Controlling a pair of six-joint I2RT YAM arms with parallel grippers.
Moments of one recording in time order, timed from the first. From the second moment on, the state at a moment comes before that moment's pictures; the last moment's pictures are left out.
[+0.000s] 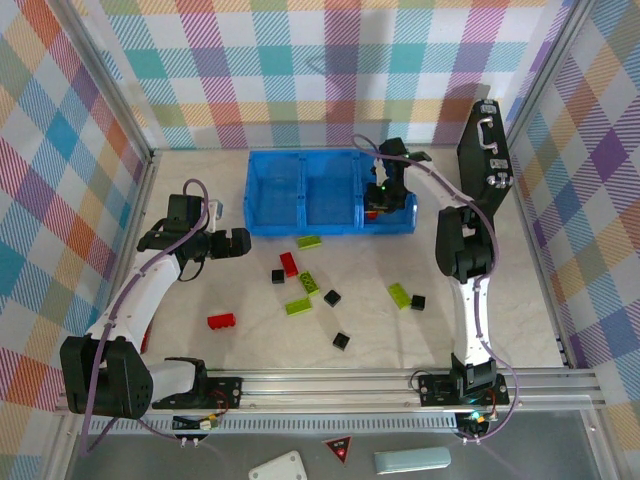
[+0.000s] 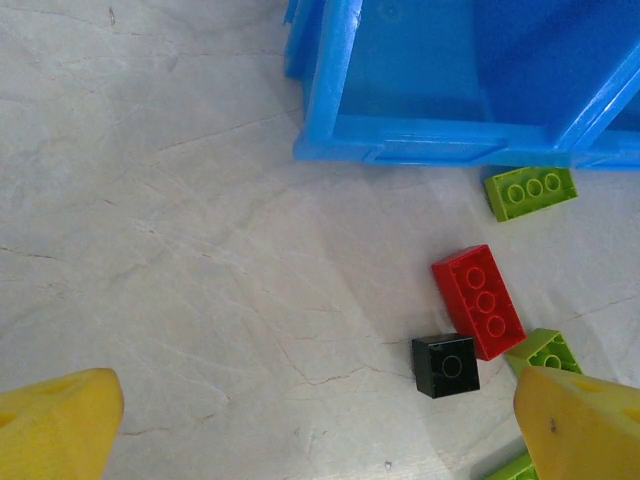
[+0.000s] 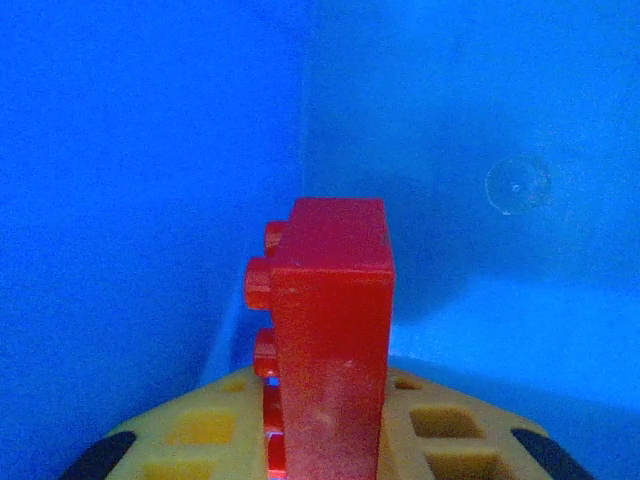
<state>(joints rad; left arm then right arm) -0.08 1.23 0.96 -0.68 0.17 -0.17 0.30 2.26 1.93 -0.94 -0.26 0.24</state>
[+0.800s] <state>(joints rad) -0.08 1.23 0.96 -0.69 0.17 -0.16 0.30 2.27 1.92 -0.93 -0.31 0.26</state>
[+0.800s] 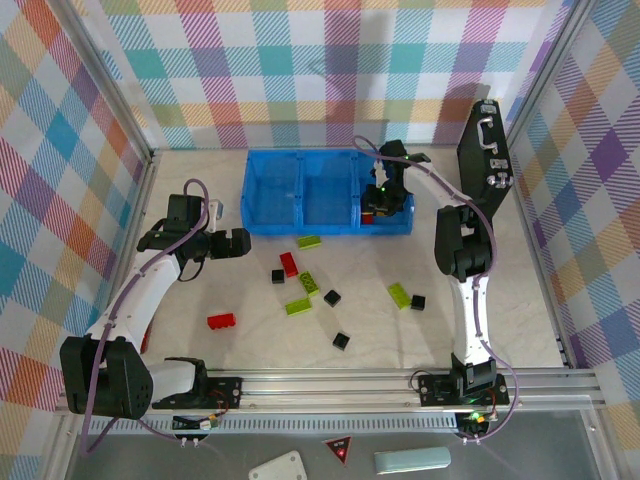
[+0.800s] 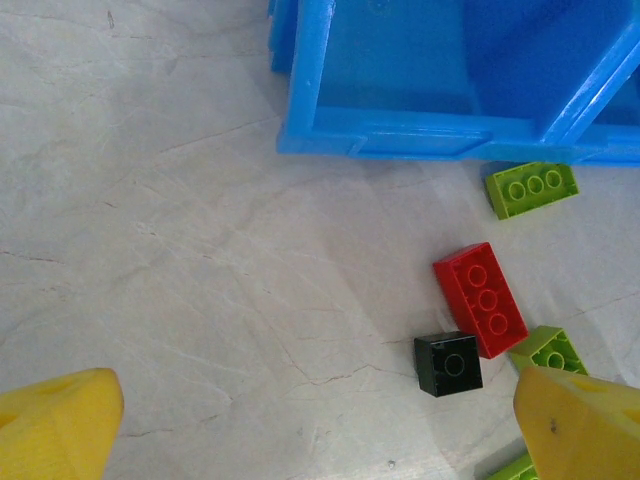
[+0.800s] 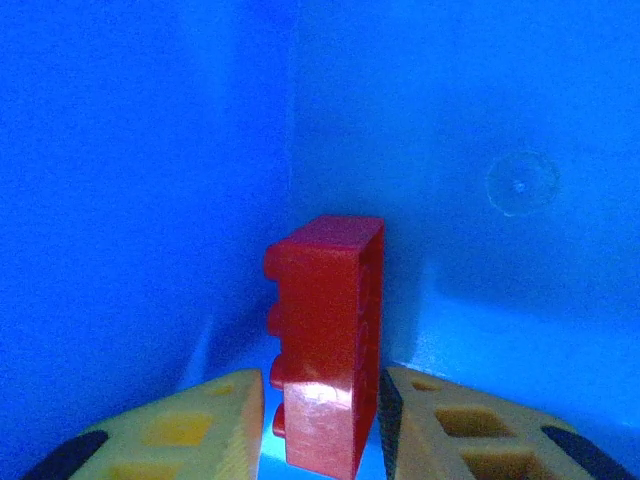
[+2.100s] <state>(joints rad) -0.50 1.46 1.14 -0.71 -0.12 -0.58 0.31 1.55 1.23 -0.75 -0.39 0.38</state>
